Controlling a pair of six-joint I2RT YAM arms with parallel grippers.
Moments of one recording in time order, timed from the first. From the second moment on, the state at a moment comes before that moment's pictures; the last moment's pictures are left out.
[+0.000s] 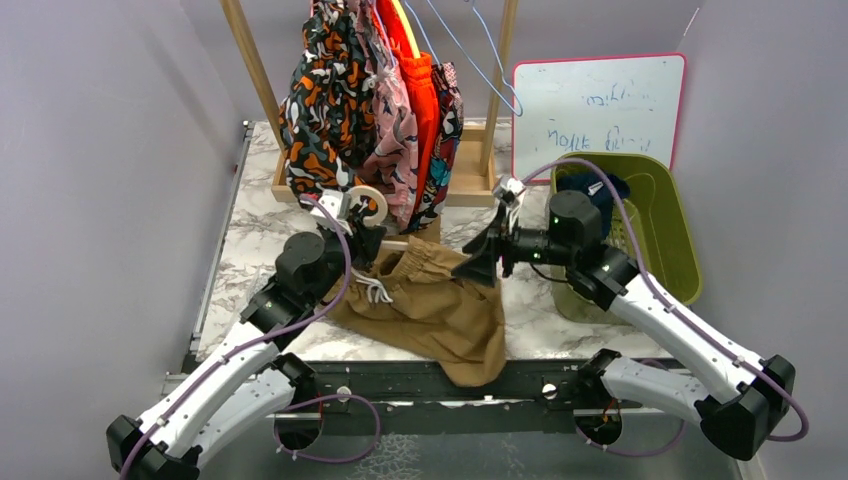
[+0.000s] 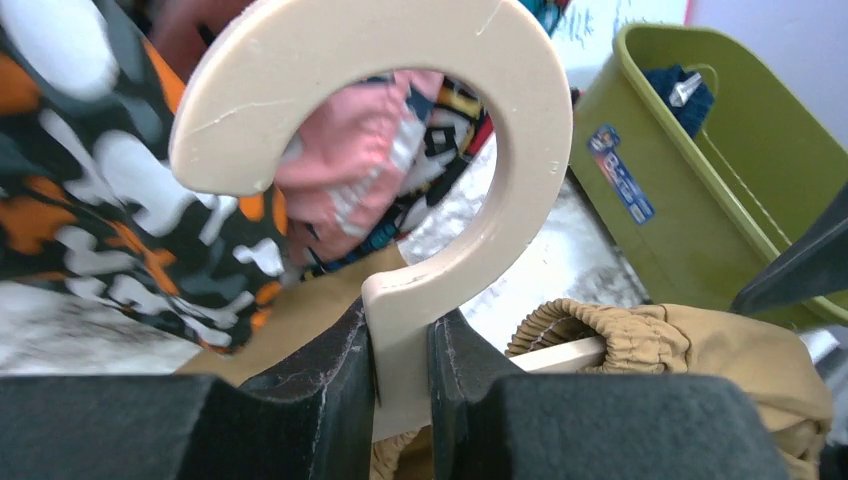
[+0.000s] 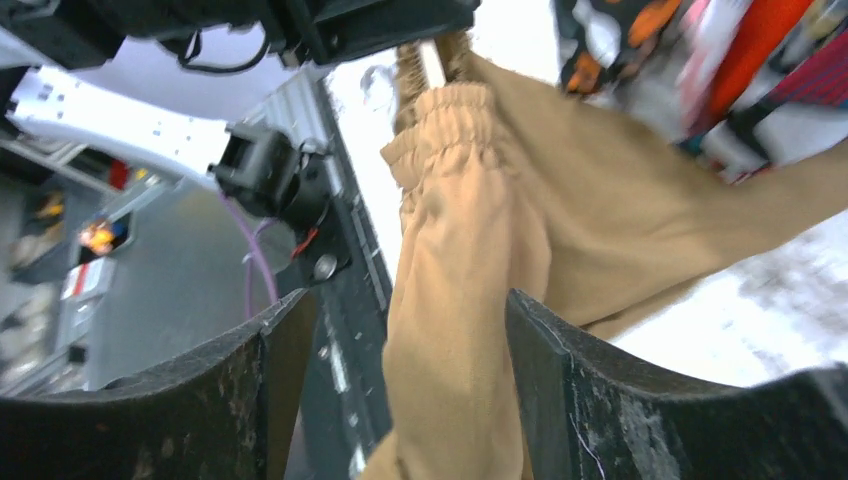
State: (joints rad) left arm -0.62 0.70 0.59 -0.02 -0.09 -0.37; right arm 0.66 0.99 0.84 -0.14 -0.67 0.29
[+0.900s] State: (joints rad) left arm -0.62 0.58 0.64 -0.16 -0.29 -0.10; right arm 0.97 1.39 1.34 -0.40 -0.18 0.07
